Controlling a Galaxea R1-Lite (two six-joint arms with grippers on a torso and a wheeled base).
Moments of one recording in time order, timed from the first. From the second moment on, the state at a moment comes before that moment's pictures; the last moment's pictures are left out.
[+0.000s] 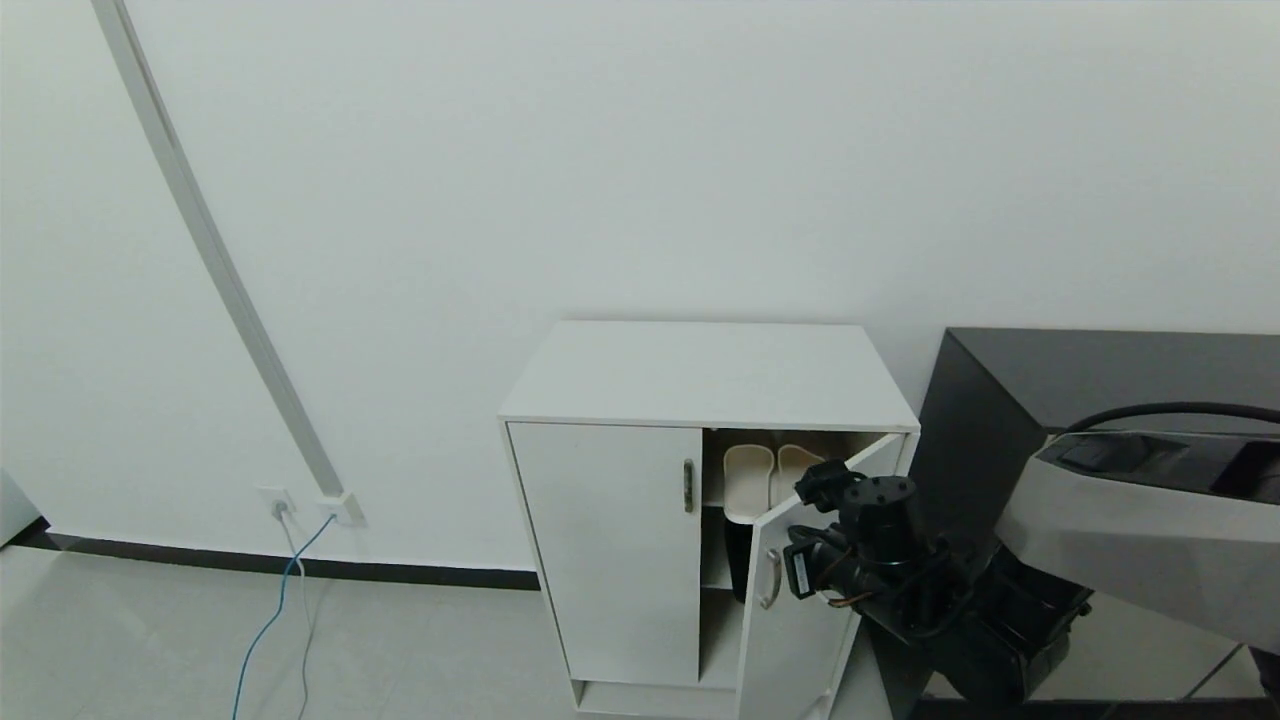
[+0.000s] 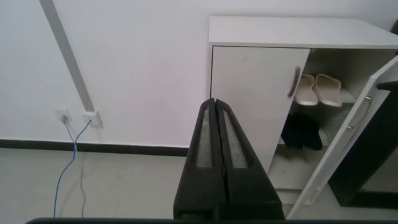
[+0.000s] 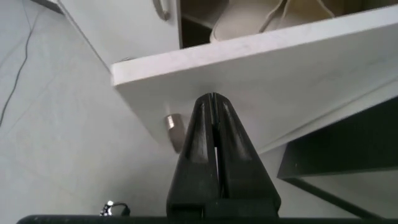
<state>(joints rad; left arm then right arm) 0.00 0.00 0.00 0.00 0.03 0.00 0.58 2.29 -0.80 -1.06 -0.19 0.06</state>
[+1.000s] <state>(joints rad) 0.00 0.00 0.00 0.00 0.04 0.00 0.52 2.46 -1.19 -0.89 -0.19 0.06</state>
